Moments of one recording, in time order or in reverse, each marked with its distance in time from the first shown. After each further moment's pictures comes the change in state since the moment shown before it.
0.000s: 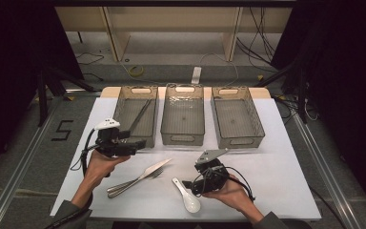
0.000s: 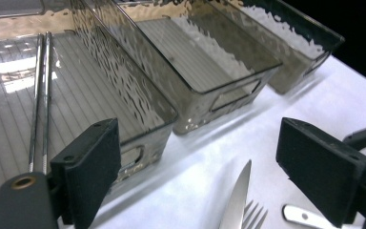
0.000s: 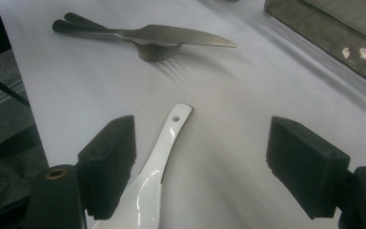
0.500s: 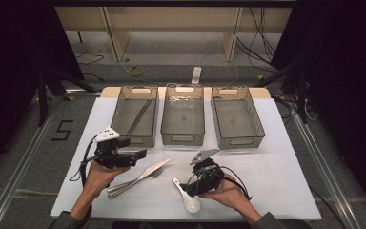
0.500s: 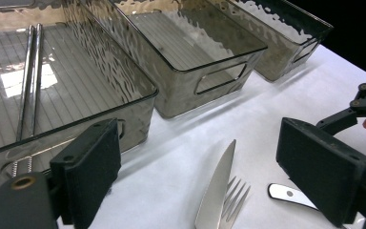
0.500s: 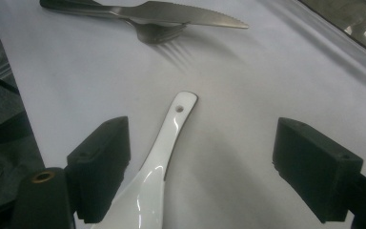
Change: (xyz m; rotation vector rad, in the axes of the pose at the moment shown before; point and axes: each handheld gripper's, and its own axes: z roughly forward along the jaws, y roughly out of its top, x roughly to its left) left arm -0.016 -0.020 -0.011 -0.017 -0.006 0.011; right arm 0.004 0.005 0.012 0.093 -0.008 -0.016
